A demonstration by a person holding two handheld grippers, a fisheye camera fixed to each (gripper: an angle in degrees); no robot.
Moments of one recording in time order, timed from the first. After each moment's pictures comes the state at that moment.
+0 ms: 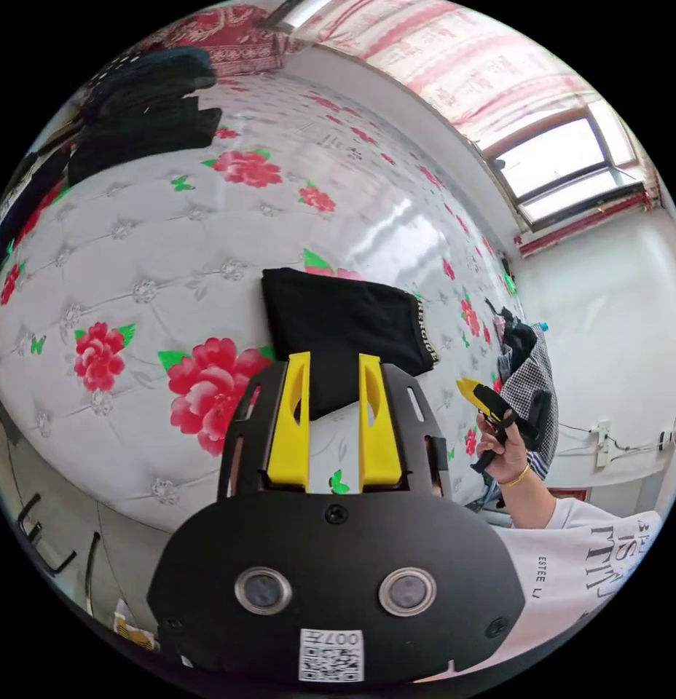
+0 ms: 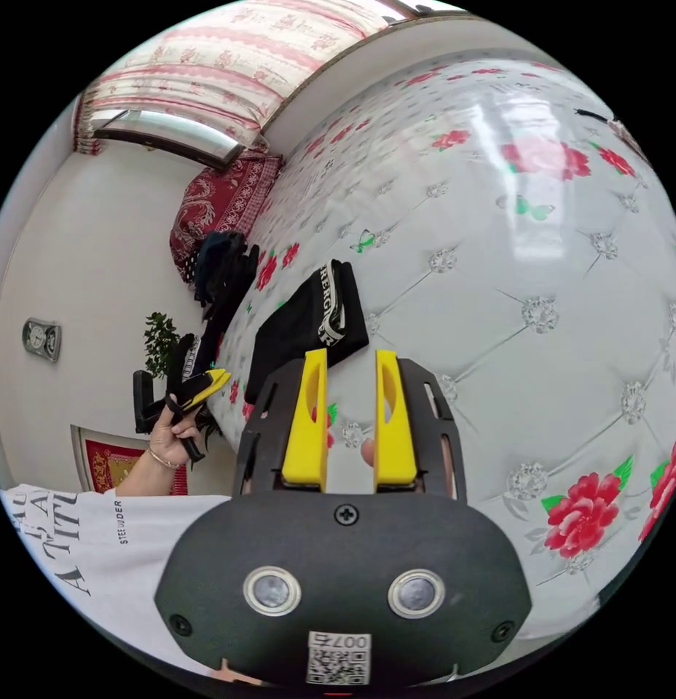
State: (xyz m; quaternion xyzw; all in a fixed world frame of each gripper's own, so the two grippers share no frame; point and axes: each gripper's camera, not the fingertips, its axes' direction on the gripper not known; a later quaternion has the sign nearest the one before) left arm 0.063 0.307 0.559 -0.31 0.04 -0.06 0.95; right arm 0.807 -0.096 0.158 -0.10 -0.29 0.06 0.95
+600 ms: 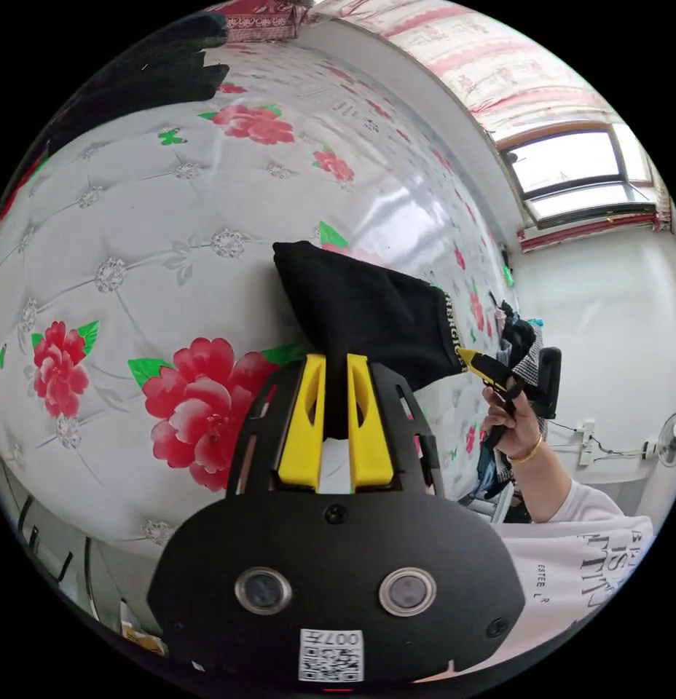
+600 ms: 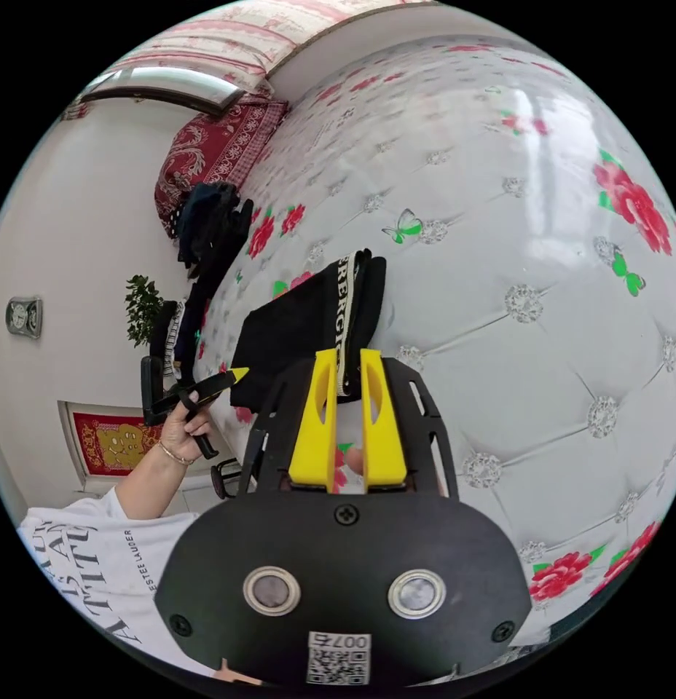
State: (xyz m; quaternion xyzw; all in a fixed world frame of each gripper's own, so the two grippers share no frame) left arm 0.031 0.315 0.613 -0.35 0.10 -0.08 0.93; right arm 0.754 -0.134 0.216 -0.18 -0.26 -0.01 0.95
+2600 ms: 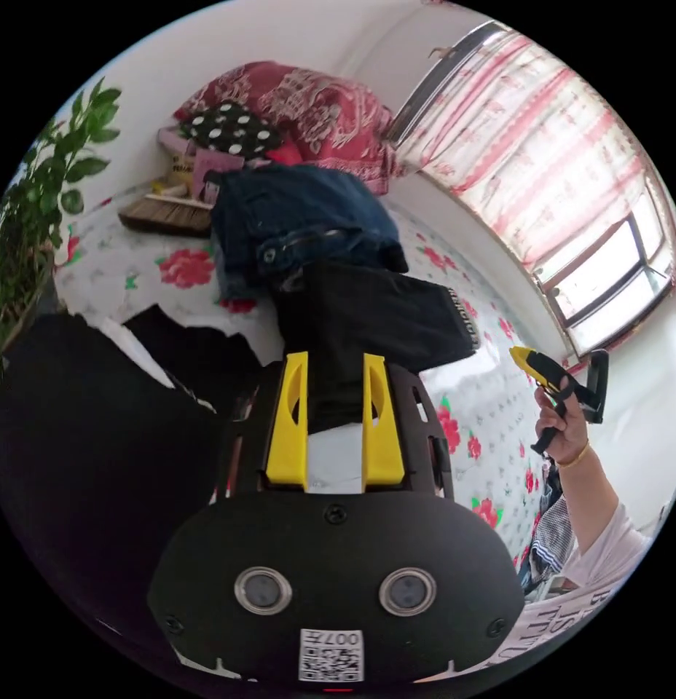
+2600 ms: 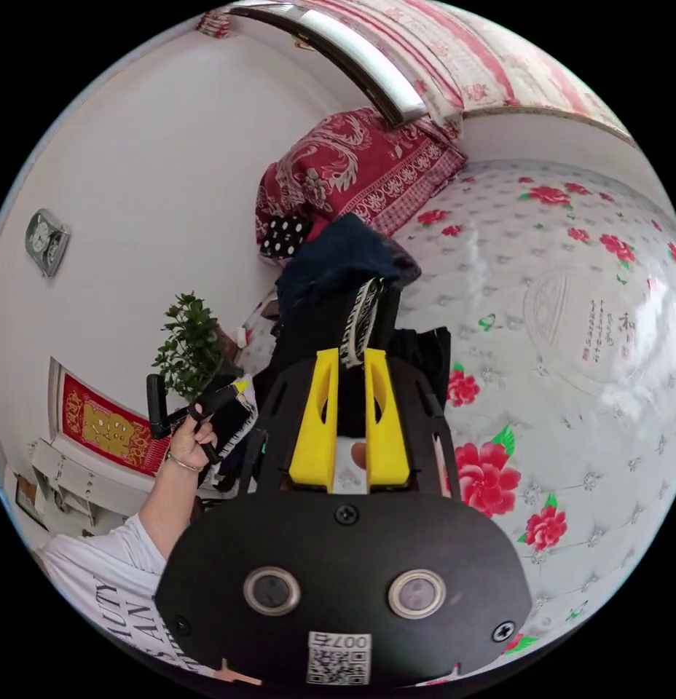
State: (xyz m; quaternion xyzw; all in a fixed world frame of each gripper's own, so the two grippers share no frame) left arm -0.351 -0.039 0.531 -0.16 -0.07 -0.09 0.98; right arm 0.194 -0.438 0.369 -0.09 -0.31 -0.17 0.93
